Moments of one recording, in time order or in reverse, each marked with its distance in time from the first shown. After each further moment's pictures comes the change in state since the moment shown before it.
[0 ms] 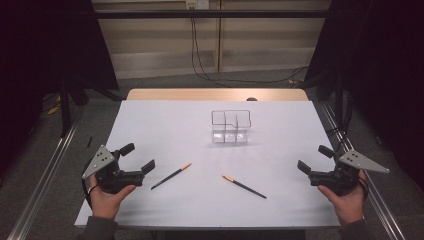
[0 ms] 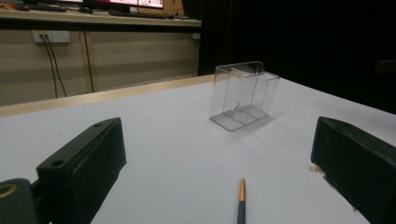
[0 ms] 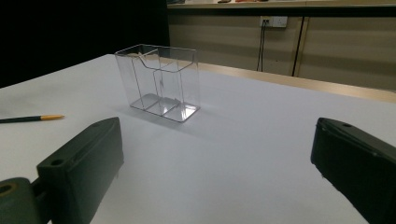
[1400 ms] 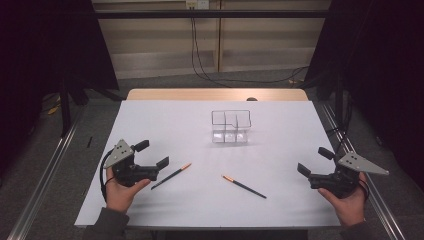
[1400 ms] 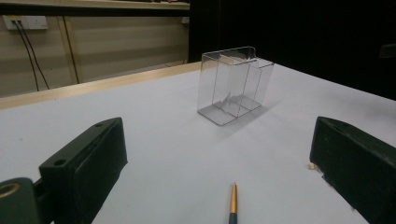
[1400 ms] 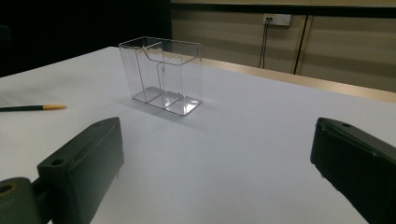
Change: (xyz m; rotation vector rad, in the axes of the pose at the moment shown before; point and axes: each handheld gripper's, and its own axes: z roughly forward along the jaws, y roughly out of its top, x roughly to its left) left arm -0.009 0.001 0.038 0.073 -0.042 0.021; right arm 0.002 -0.003 -0.003 0.014 0.004 -0.036
